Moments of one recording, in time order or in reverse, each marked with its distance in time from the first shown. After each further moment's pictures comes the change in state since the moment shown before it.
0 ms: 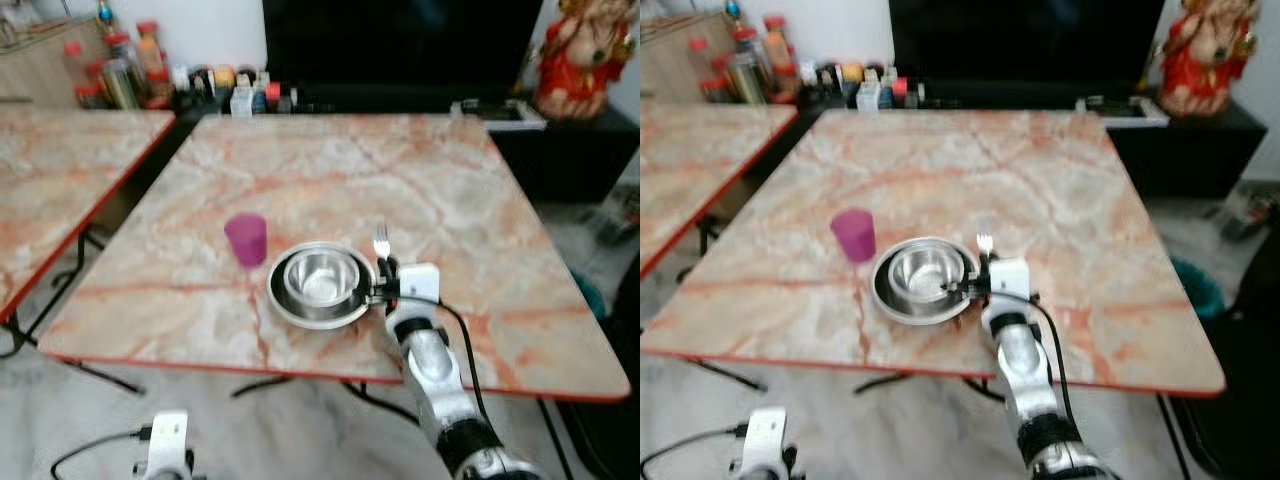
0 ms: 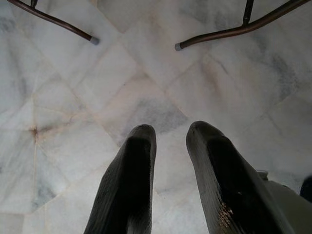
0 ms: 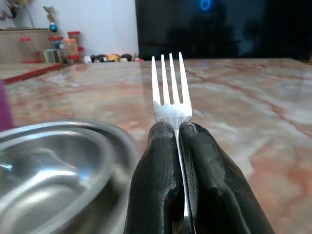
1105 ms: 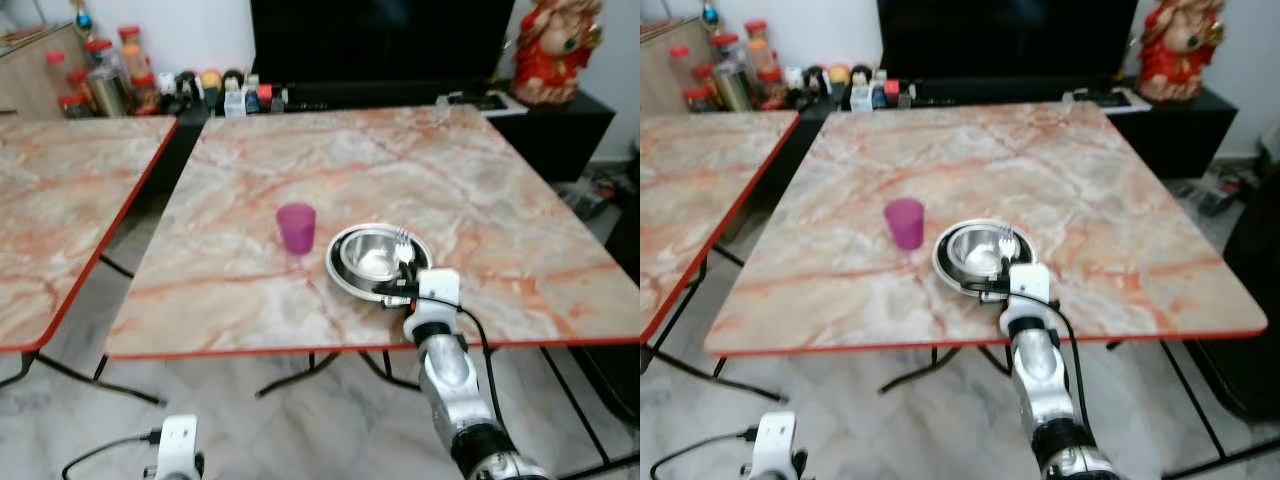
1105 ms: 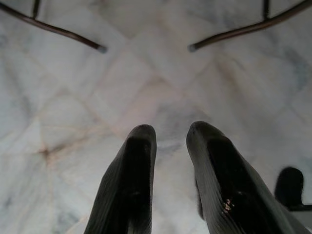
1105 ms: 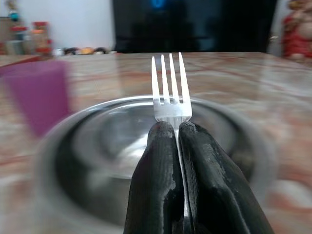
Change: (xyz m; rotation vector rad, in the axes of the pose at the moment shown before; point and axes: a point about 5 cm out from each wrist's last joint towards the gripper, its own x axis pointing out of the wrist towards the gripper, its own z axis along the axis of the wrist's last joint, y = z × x) left arm 0.001 0.000 0.003 0.000 -0.009 -0.016; right arm -0.004 -0.004 -0.007 0.017 0.030 -0.045
